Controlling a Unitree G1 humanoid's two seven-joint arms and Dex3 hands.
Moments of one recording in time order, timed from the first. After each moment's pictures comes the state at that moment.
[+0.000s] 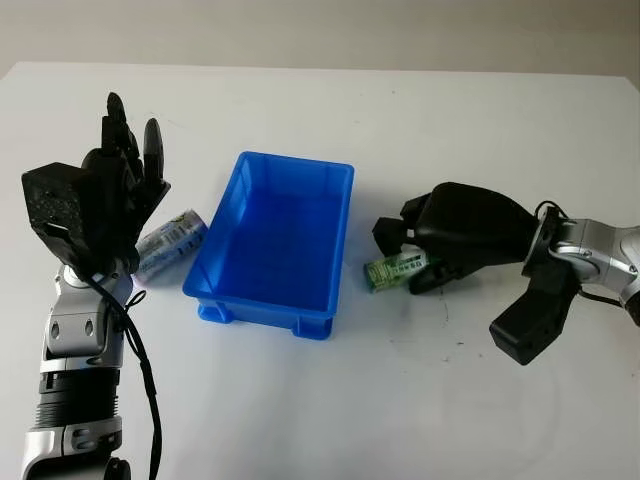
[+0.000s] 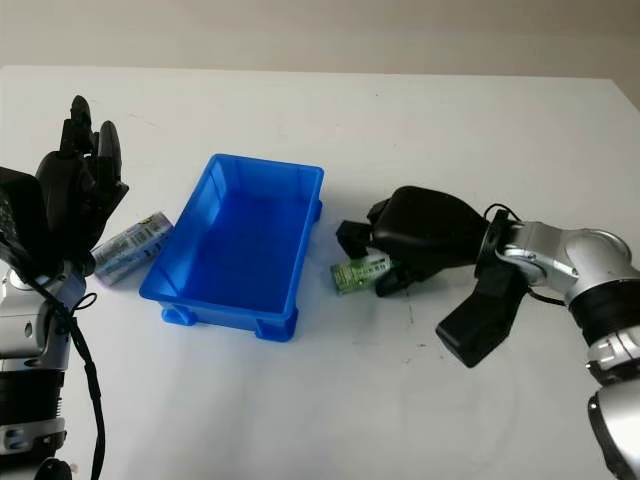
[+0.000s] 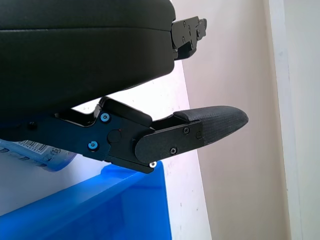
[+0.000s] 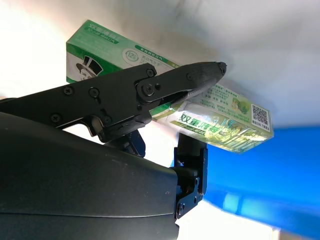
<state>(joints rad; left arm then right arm) -0.46 0.31 0.25 0.10 -0.09 0.24 -0.04 -0.85 -0.83 0.45 0.73 -1.00 -0.96 -0.21</state>
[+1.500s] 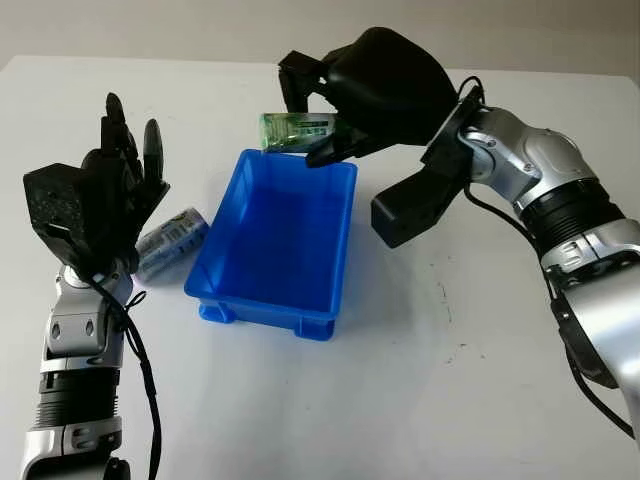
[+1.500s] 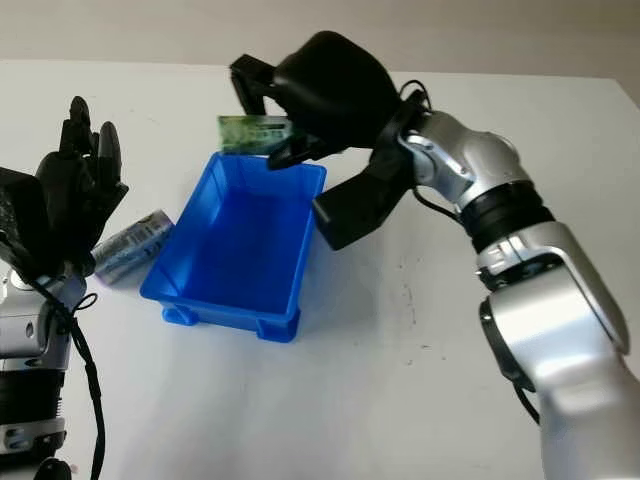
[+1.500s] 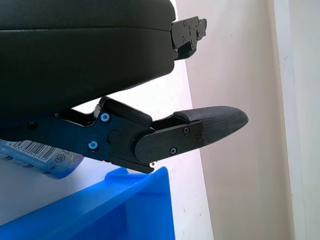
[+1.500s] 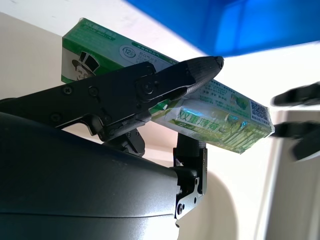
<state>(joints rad) -0.46 0.31 0.25 0.11 -0.09 0.23 -0.02 -1.23 -0.48 0.52 0.88 -0.92 -0.74 -0.28</state>
